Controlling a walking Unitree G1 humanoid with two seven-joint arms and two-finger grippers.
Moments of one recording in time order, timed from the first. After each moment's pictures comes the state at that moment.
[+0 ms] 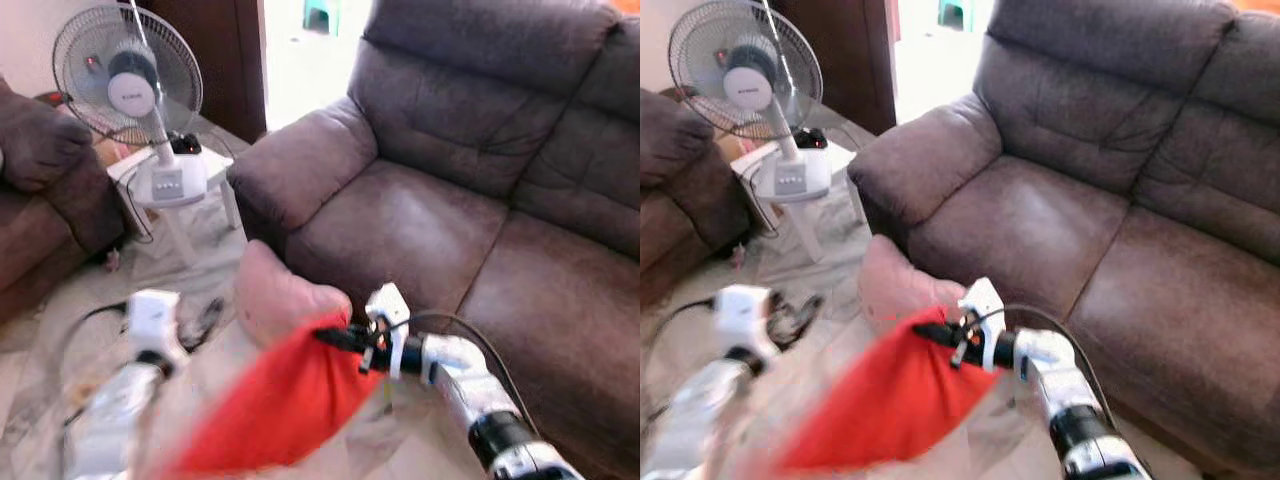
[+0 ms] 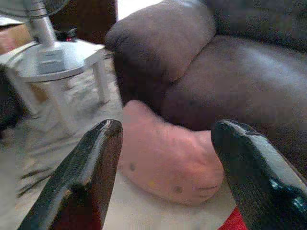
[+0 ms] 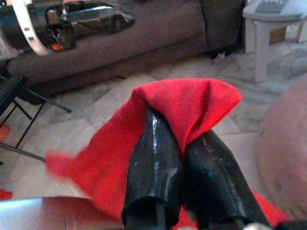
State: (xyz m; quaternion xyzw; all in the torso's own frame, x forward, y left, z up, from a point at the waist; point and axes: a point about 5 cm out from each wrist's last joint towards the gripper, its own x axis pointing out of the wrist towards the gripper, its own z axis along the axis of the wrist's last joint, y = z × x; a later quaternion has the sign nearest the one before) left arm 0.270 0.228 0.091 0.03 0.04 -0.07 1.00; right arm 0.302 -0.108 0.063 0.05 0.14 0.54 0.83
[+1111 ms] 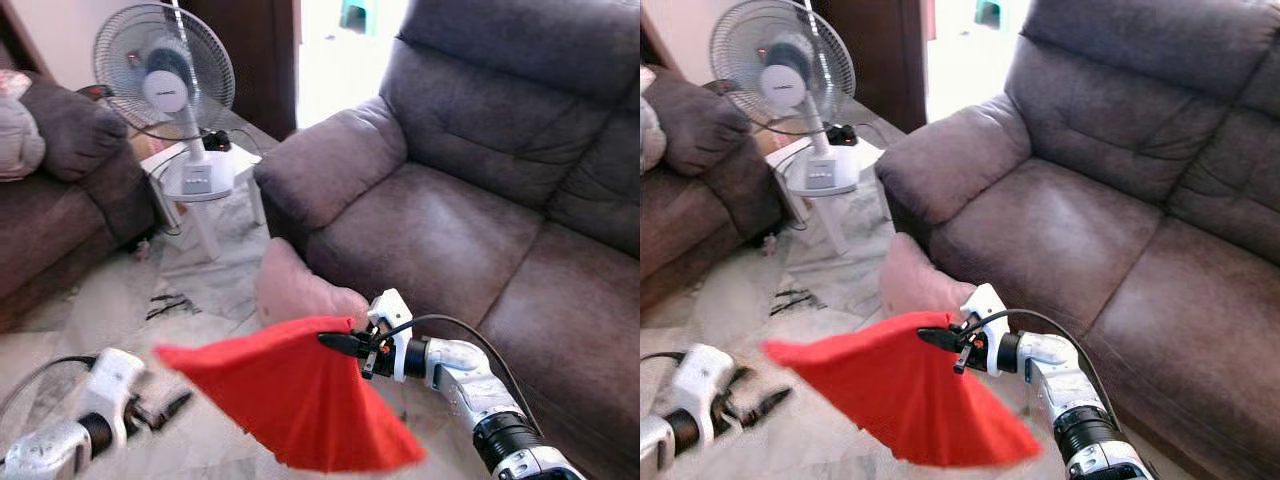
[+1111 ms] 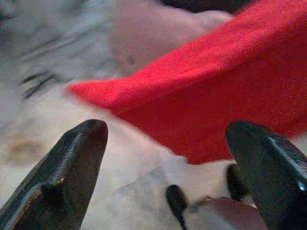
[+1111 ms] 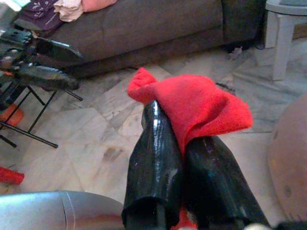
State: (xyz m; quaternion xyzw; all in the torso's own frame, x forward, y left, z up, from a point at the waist) left arm 0.217 0.271 0.061 0.07 0.25 -0.15 0.95; right arm 0.302 -0.112 0.062 0.03 0.15 0.54 0.83
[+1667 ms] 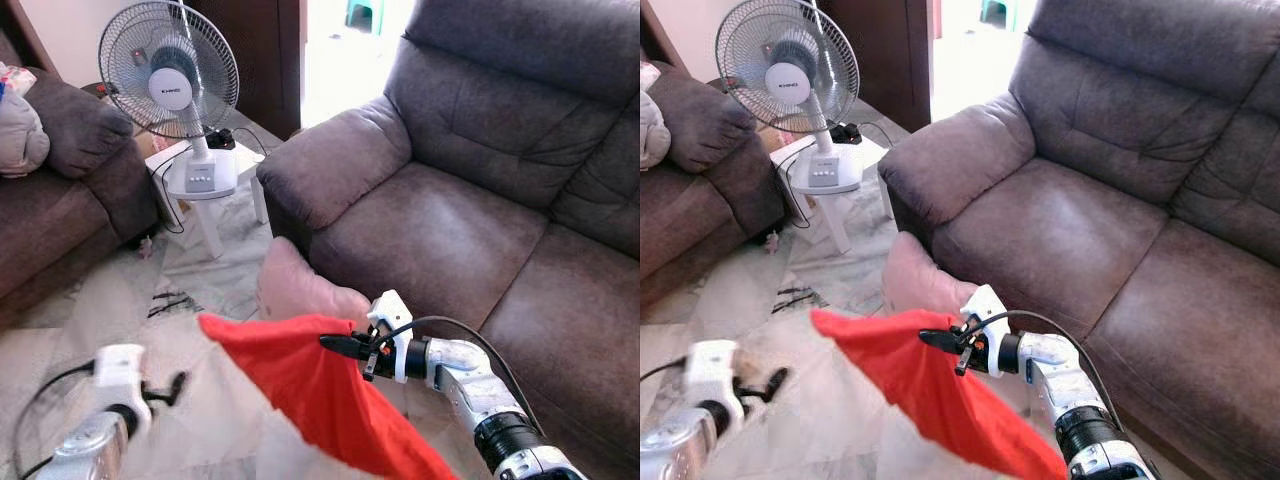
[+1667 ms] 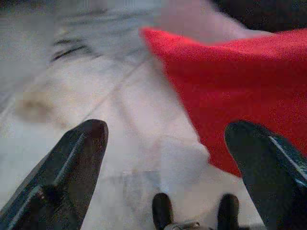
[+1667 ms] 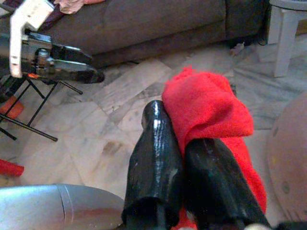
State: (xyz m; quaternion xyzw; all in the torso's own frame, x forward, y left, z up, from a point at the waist) left arm 0.233 0.257 0.046 -0.01 0.25 -0.04 0.97; right arm 0.302 -0.113 0.061 0.02 0.16 0.54 0.83
